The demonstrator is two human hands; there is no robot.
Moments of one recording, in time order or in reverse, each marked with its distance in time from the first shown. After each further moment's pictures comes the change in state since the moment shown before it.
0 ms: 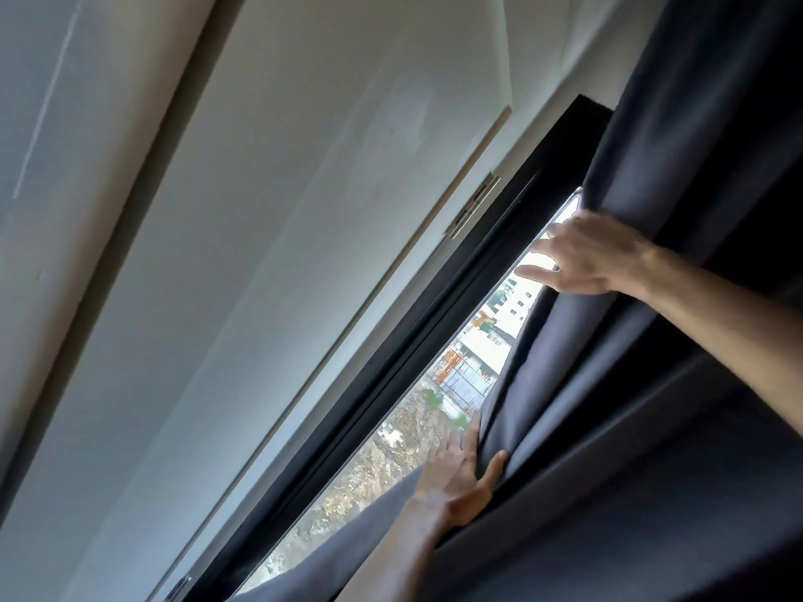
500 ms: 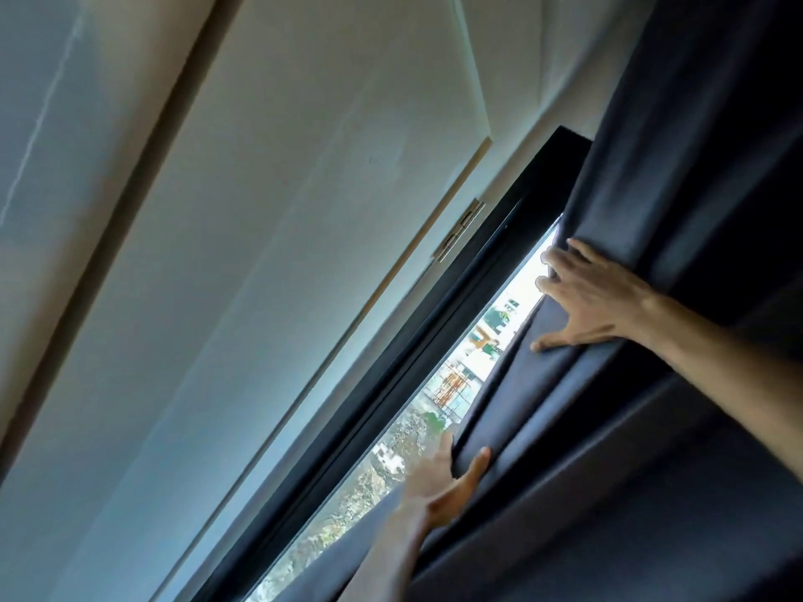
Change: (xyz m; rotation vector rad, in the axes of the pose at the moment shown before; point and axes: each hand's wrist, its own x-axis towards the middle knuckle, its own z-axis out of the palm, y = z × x) left_hand 0.008 0.006 -0.018 -0.282 0.088 -0.142; right_hand -0.030 0.007 0.031 0.047 -0.099 0.070
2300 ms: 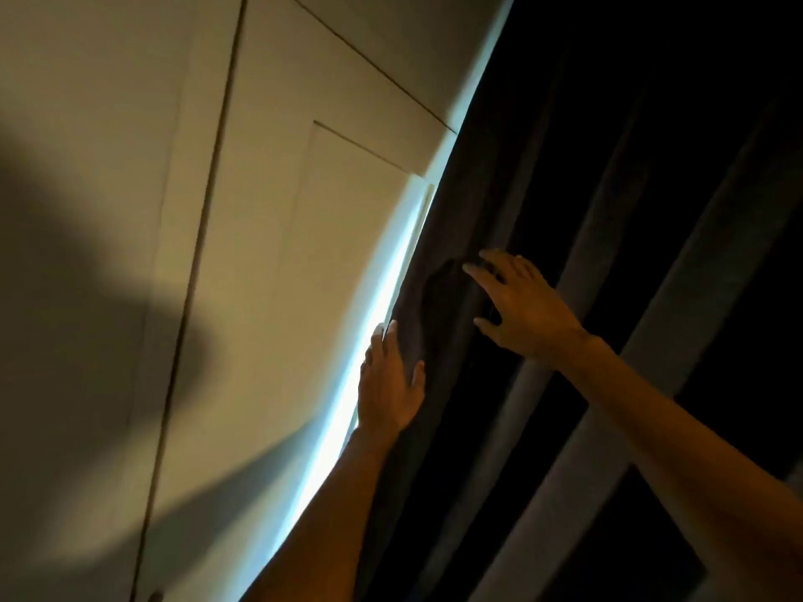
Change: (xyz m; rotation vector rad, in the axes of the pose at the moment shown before) left_hand -0.035 0.065 -0.118 0.516 0.770 0.276; right_hand -0.053 -0.069 -0.014 0.786 0.602 0.062
